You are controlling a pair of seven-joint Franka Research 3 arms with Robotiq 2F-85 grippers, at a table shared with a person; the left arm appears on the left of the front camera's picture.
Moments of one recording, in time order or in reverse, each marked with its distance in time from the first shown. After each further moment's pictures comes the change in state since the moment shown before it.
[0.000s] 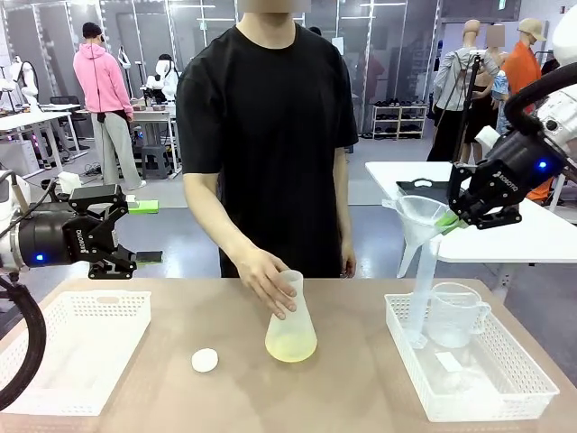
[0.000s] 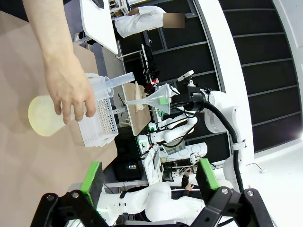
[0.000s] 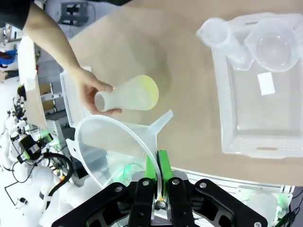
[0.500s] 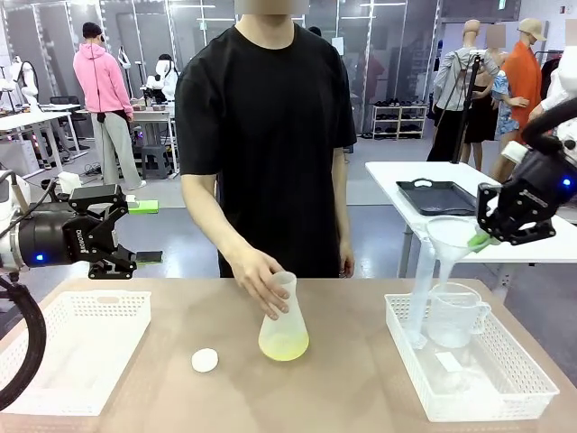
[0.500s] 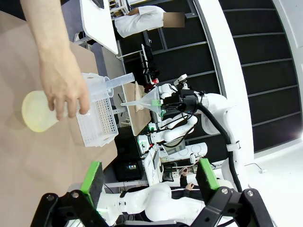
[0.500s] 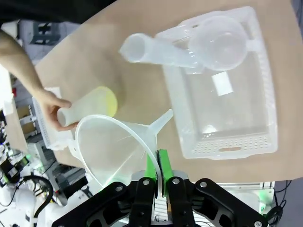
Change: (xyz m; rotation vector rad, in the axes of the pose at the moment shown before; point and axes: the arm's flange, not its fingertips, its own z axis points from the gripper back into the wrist) left arm 0.000 0.000 0.000 0.000 0.000 0.000; right arm 0.003 -0.047 0.008 -0.150 -0.084 -0.069
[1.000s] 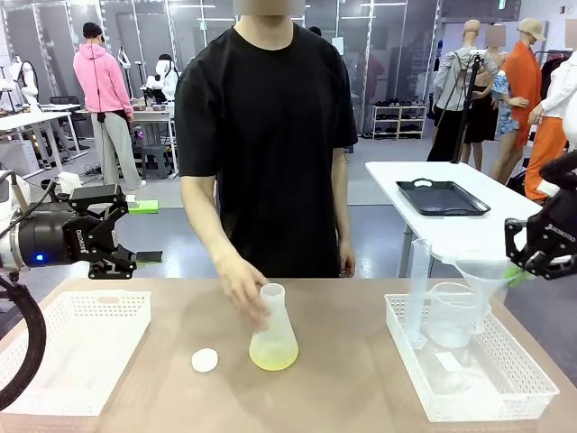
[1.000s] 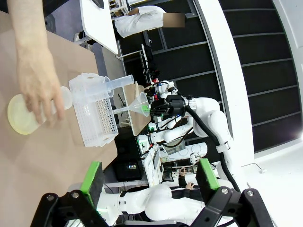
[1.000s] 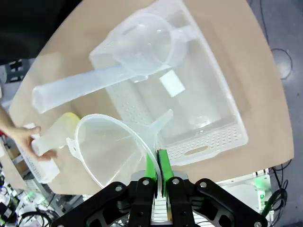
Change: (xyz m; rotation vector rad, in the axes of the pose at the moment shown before) left arm 0.000 0.000 0.000 0.000 0.000 0.000; right arm 0.000 -0.059 -0.023 -0.134 -0.033 -0.214
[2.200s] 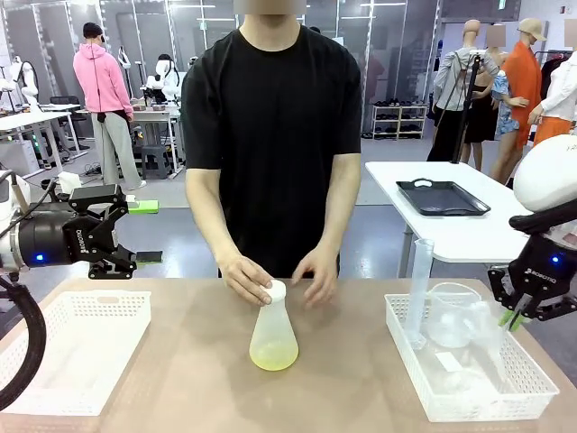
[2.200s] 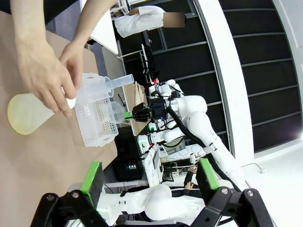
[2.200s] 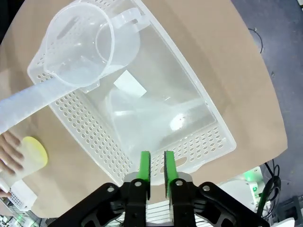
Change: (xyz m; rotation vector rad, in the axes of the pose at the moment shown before) left arm 0.000 0.000 0.000 0.000 0.000 0.000; right arm -0.004 -0.006 -0.070 -0.197 0.027 -0.093
